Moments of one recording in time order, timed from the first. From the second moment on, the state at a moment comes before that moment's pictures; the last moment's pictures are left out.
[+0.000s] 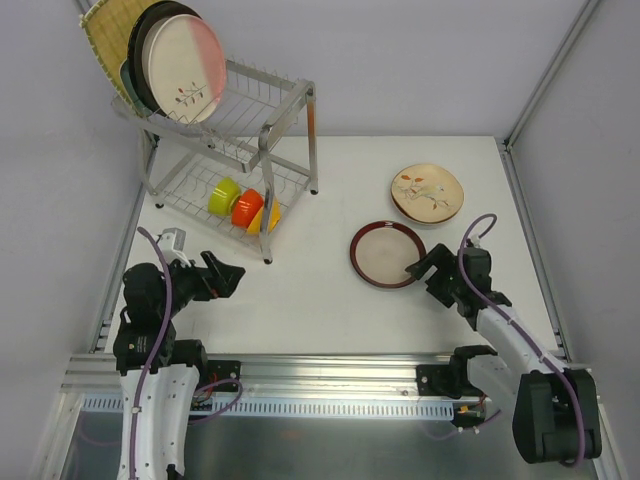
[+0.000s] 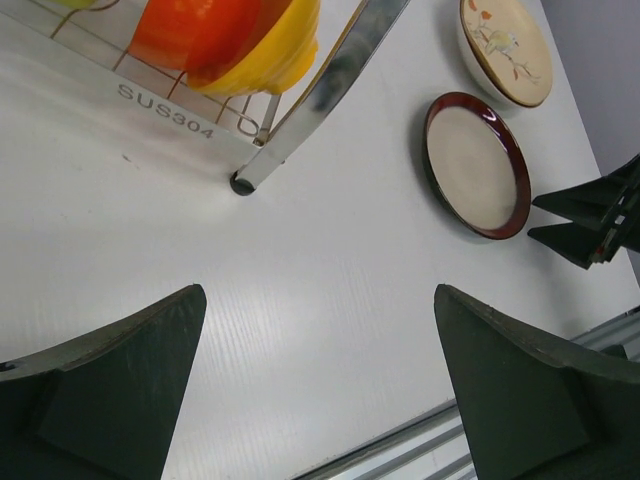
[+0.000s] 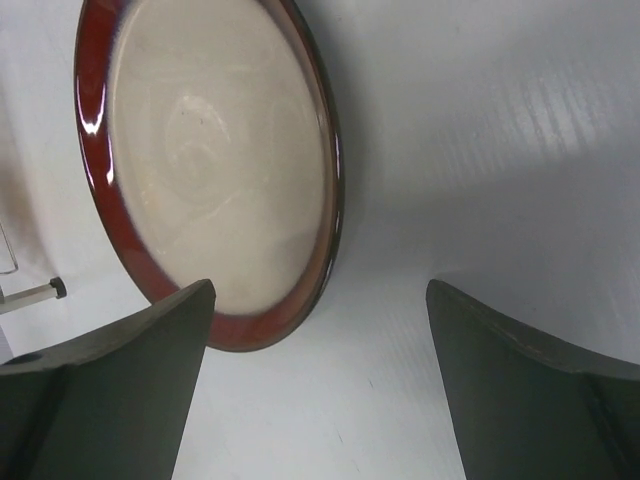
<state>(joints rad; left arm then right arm) 0.10 0.29 0.58 -0.65 0.51 -0.38 0.11 0.92 0.31 -0.16 -0.15 0.79</state>
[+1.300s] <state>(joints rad) 0.05 0.31 0.53 -0.59 0.69 -0.60 0.10 1.29 0.29 0.27 -0.25 0.96</state>
